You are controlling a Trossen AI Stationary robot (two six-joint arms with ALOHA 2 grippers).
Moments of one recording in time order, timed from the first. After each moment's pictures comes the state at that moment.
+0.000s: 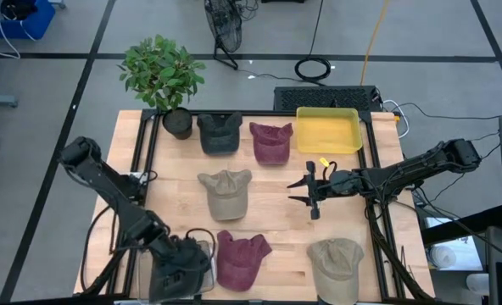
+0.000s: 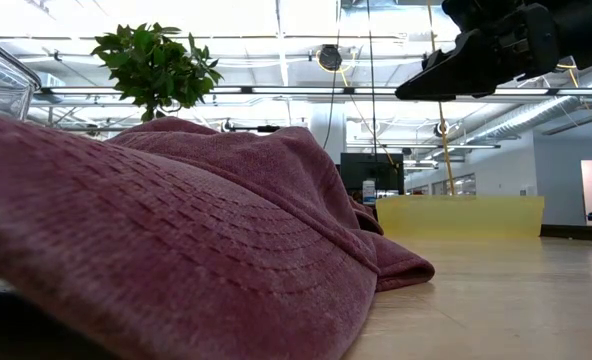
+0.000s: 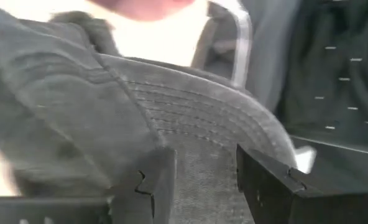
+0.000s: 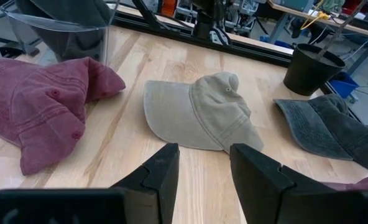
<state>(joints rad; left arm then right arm) -0.78 1.47 1.05 -0.54 0.22 -1.22 0.19 1.07 0.43 0.31 0.18 -0.14</state>
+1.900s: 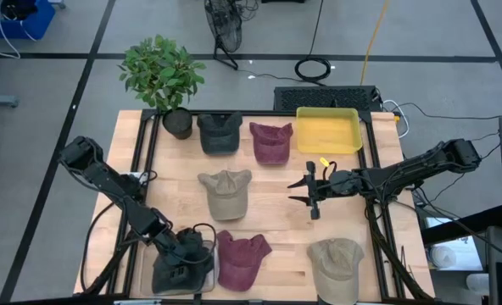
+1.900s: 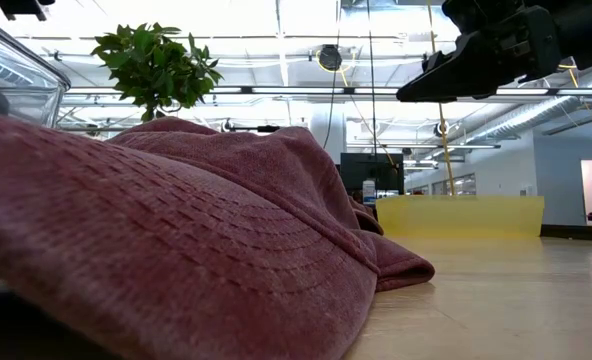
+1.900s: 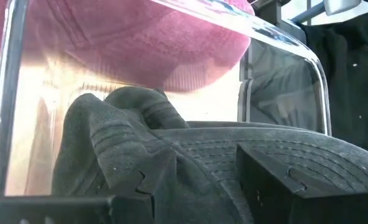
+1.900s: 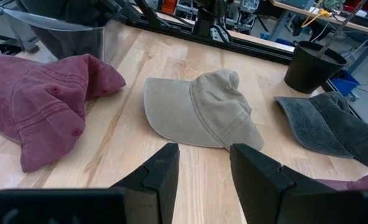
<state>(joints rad) -0.76 1.46 0.76 -0.15 0.02 -0.97 0.19 1.07 0.43 0.30 0.18 -0.14</state>
